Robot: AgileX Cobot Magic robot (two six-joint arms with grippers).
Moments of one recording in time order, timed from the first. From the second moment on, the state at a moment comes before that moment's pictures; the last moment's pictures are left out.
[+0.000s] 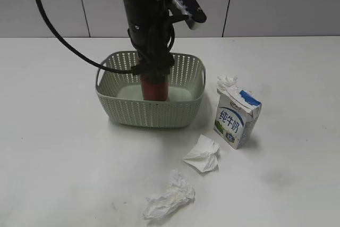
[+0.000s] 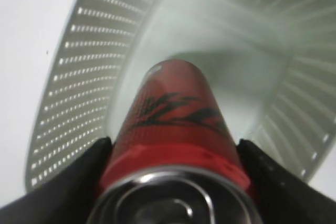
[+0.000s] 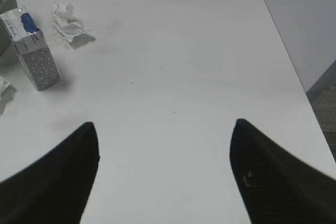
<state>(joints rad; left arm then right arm) -0.71 2.16 -1.92 0.05 1.17 0.56 0.06 -0.01 -0.50 -0.01 1.04 -0.01</state>
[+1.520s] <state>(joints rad) -0.69 2.10 -1.99 -0.01 1.19 0.51 0.06 -0.01 -0.50 -0.01 1.04 -0.01</state>
